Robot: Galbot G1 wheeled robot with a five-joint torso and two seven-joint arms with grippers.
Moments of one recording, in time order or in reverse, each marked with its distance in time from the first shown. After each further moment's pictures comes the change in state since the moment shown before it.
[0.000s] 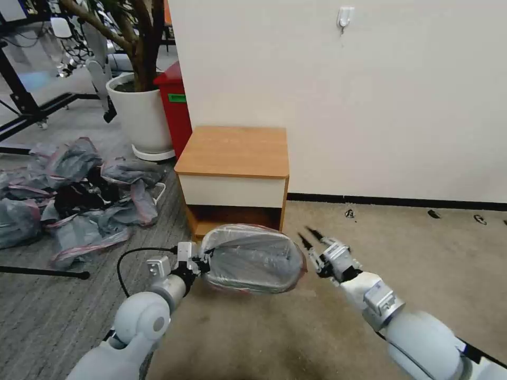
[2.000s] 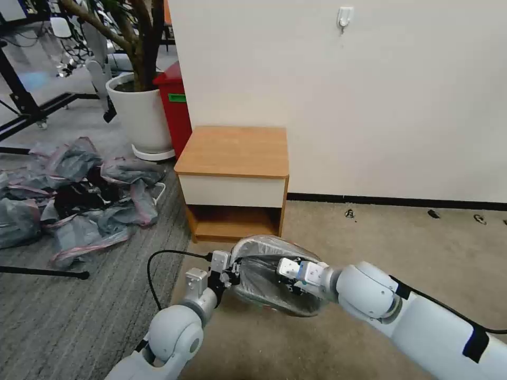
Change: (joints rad) left arm -0.009 -0.068 0.158 0.010 0.257 -0.040 0.053; right arm 0.525 0.159 -0.424 -0.278 -0.157 -0.565 -0.399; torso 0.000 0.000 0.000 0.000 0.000
